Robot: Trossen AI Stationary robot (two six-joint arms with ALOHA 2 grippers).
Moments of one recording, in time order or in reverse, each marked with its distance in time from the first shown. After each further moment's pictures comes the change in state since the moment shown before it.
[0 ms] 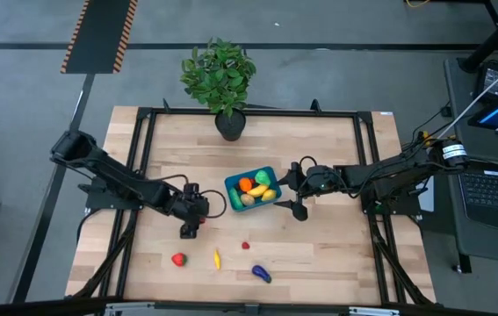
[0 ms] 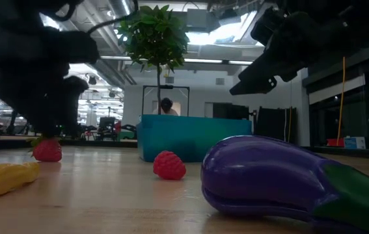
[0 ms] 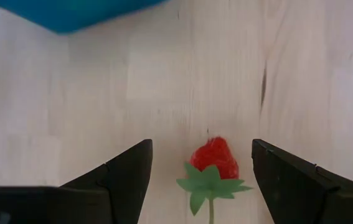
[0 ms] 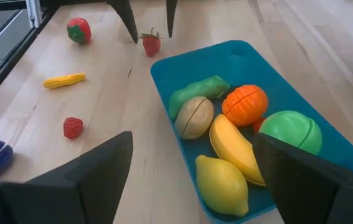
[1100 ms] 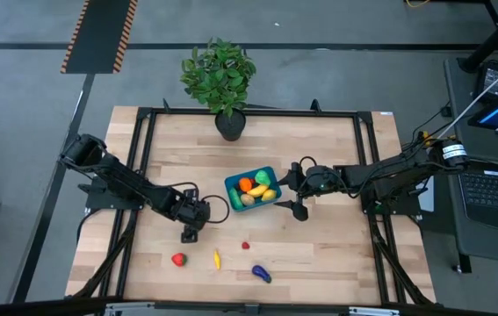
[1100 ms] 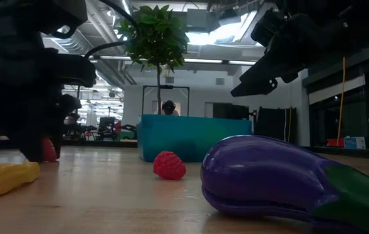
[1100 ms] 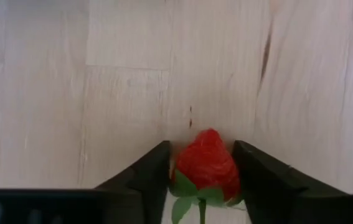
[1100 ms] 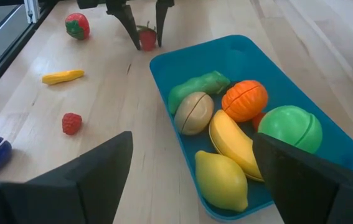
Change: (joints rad) left arm -0.005 0.133 0.002 0.013 0.071 -0.087; right arm 0.000 0.000 0.000 -0.015 0.000 0.000
